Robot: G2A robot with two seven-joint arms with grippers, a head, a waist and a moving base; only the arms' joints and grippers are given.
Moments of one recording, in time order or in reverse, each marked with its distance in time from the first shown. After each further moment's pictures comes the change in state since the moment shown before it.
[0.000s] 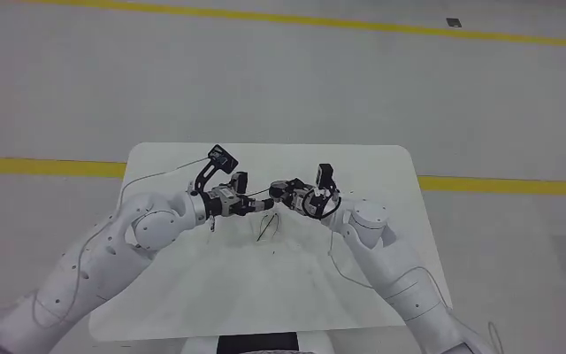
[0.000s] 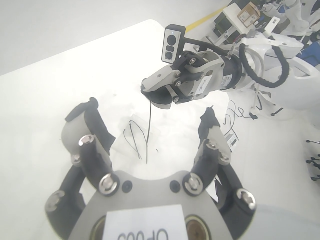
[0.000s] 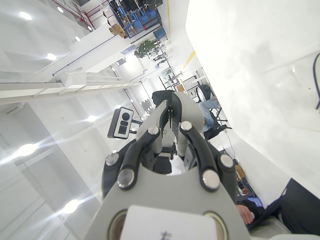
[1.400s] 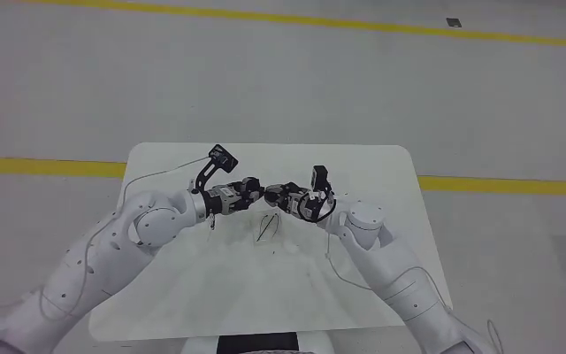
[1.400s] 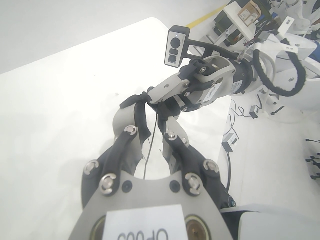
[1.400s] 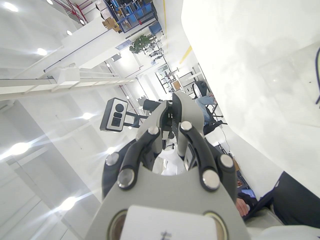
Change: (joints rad) left arm -0.024 -0.022 0.009 0.065 0.002 -0.044 0.003; right arm 0.013 0.007 -0.041 -0.001 -0.001 0.000 0.009
